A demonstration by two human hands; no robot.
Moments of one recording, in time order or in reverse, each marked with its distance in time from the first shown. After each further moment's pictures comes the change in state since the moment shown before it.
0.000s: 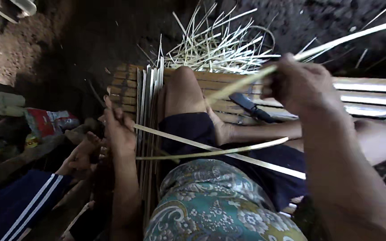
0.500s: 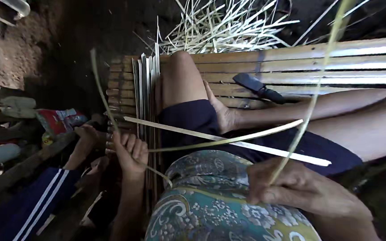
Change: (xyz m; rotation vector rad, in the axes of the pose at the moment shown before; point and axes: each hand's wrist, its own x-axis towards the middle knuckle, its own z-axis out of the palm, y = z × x) left_hand -0.062 -0.017 -0.037 -0.193 -0.084 -0.264; right_hand -0.145 0.062 0.010 0.327 -0.866 -0.411
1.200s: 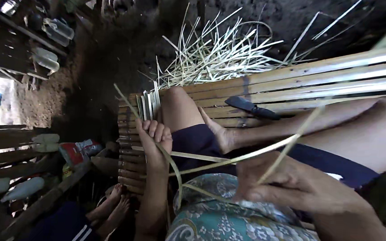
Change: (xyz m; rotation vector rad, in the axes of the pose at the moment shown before) left_hand 0.041 -0.024 0.117 -0.118 -0.357 -0.036; right_hand 0.050 -0.018 -0.024 -0.198 0.024 -0.223
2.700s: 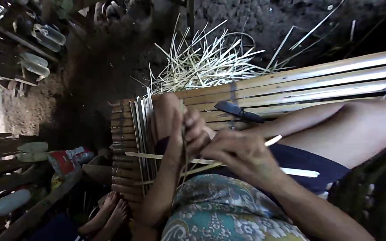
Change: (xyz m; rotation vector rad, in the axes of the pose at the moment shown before) left_hand -0.009 -0.030 0.040 -0.041 -0.709 -0.497; right_hand 0.032 0.008 0.015 -0.496 0.510 0.012
